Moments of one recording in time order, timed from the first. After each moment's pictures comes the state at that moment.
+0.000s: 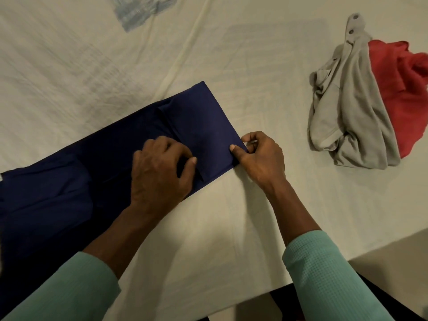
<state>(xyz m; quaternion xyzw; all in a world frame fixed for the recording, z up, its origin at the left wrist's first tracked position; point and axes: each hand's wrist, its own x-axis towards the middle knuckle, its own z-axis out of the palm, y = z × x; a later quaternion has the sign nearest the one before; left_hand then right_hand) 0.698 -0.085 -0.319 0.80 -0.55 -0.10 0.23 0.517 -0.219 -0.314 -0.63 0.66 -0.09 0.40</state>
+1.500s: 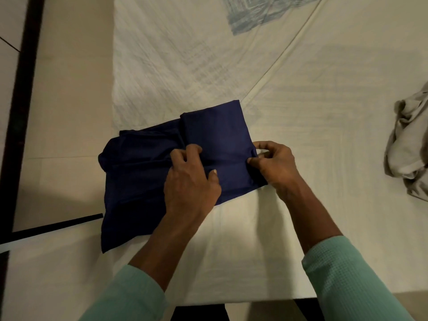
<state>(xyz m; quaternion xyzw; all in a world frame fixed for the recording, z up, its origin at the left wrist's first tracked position) 0.741 0.010 -0.273 0.91 -0.26 -0.26 0.20 0.628 -0.141 -0.304 -0.60 0.61 -0.02 0.53</state>
